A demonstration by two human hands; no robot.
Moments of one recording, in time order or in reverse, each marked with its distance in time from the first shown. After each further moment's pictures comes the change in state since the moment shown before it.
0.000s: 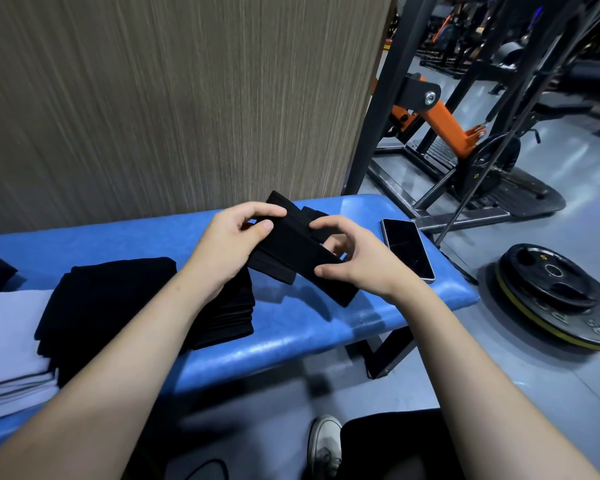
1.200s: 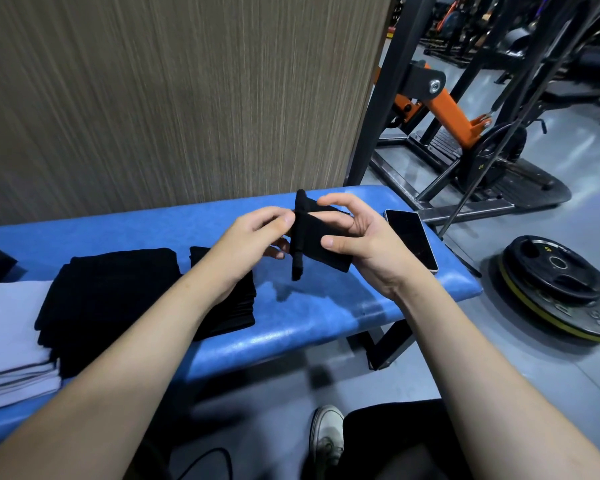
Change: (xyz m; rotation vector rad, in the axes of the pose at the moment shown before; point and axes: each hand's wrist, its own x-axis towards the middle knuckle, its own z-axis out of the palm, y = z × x) left_hand -0.008 0.001 0.017 -0.085 -0.182 -0.099; right_hand 0.001 0.001 0.005 0.620 -0.063 -0.122
